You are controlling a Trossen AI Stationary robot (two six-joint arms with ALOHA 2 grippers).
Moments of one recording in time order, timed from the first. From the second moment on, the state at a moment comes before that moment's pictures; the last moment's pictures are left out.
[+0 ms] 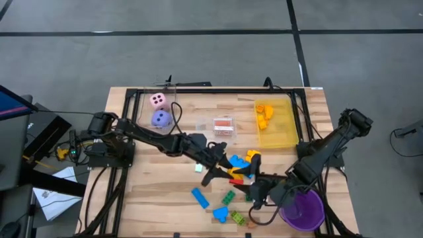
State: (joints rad) left arm -0.16 1.75 1.14 0.44 0.30 -0.24; right arm 0.72 1.47 1.19 -0.31 0.81 -0.22
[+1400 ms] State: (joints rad) left arm -0.16 1.75 1.13 0.47 0.35 -0.25; right arm 0.70 1.47 1.19 -0.37 0.81 -0.22
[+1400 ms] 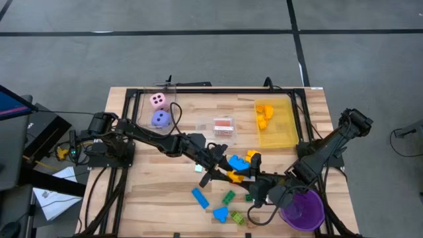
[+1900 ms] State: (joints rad) left arm -0.14 1.73 1.13 0.26 0.34 -0.10; right arm 0.74 1.45 1.19 -0.50 0.95 -0.11
